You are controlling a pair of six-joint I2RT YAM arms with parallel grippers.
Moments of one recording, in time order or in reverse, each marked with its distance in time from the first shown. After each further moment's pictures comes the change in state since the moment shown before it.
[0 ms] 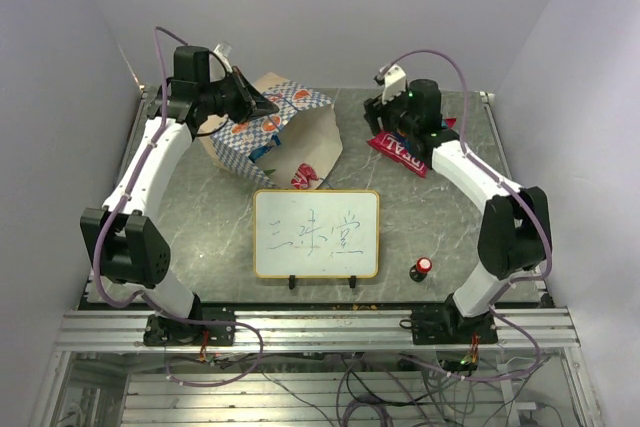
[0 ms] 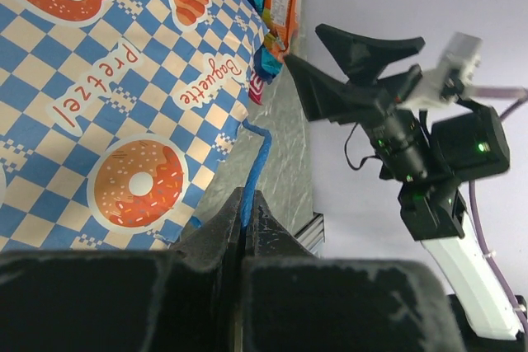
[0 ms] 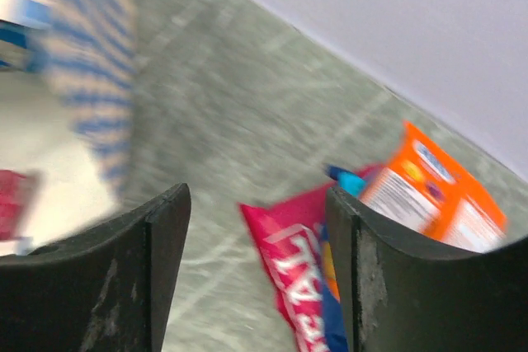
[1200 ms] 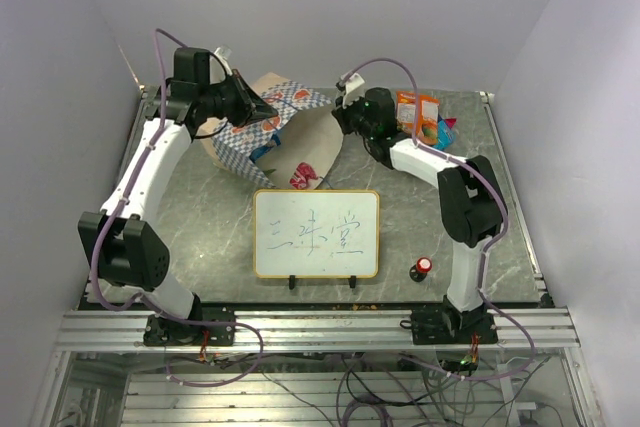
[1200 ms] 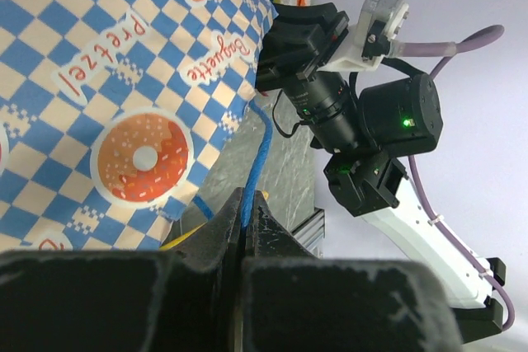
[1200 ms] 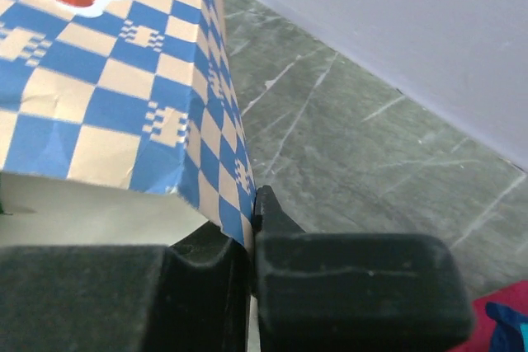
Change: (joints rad) left arm -0.004 -0.028 -0.004 -0.065 -0.022 0.000; right arm 0.163 0.290 0.110 0.292 -0.042 0.148
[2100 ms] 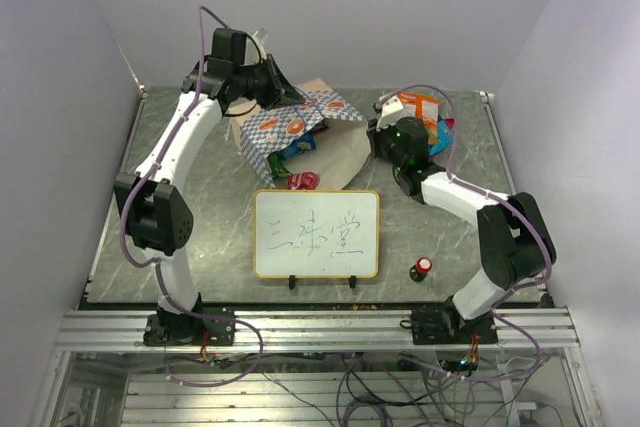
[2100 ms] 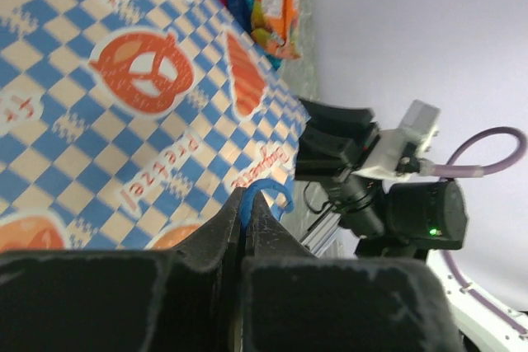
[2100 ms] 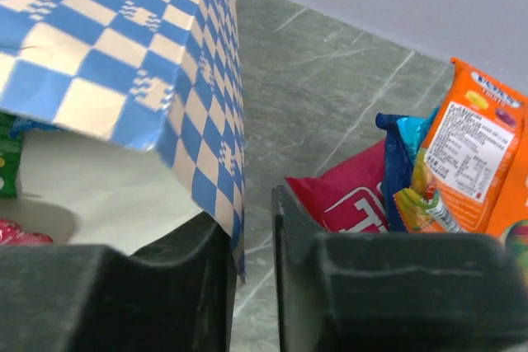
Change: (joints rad) left arm -0.107 0.296 0.333 -0.027 0.000 0.053; right arm -0.040 -0.367 -0.460 0.101 0.227 0.040
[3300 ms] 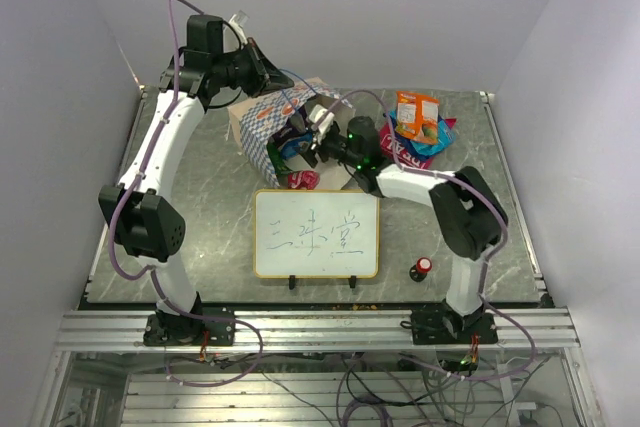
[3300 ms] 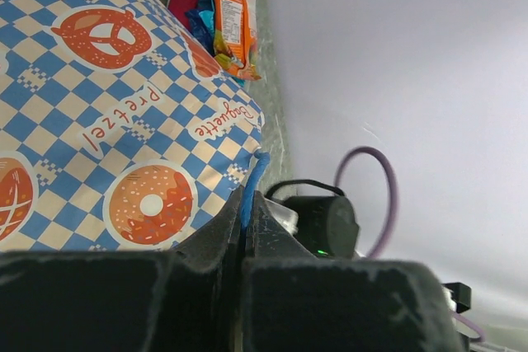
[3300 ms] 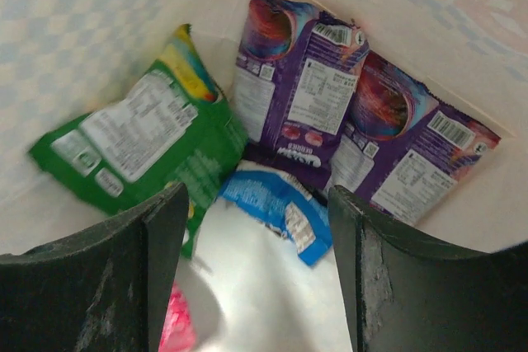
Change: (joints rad) left arm 0.064 -0.074 0.027 -0.011 0.052 -0.046; right arm 0.198 0.225 0.172 0.165 -0.423 -0.242
